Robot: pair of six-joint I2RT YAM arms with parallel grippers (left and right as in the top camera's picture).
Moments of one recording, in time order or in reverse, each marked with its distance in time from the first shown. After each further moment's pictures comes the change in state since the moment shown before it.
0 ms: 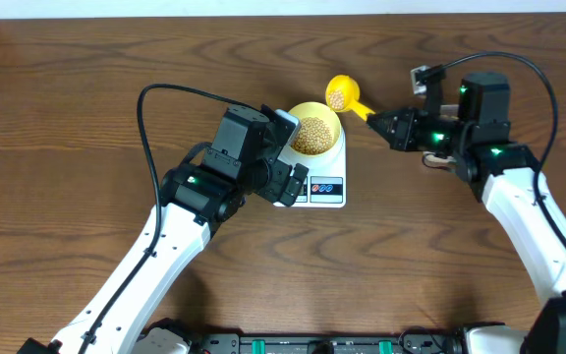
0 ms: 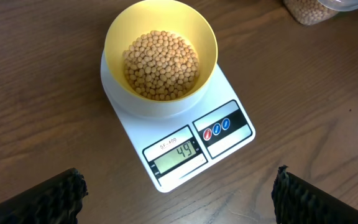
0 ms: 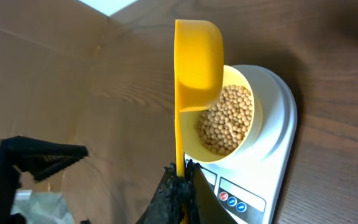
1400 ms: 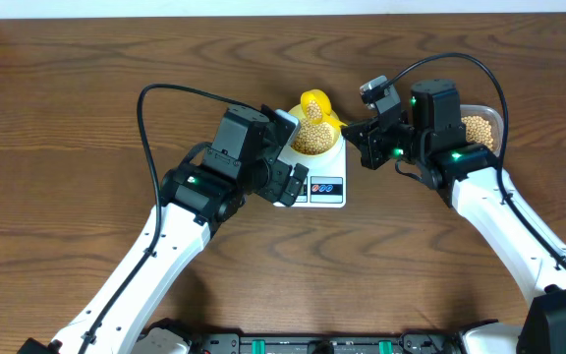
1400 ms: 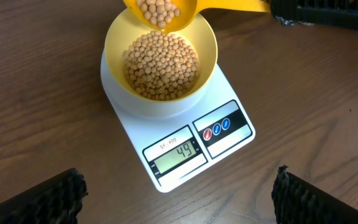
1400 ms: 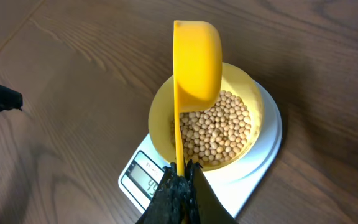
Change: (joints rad) left arm 0.000 0.000 0.000 0.000 0.000 0.000; right arm 0.175 0.031 0.000 0.006 0.223 -0.406
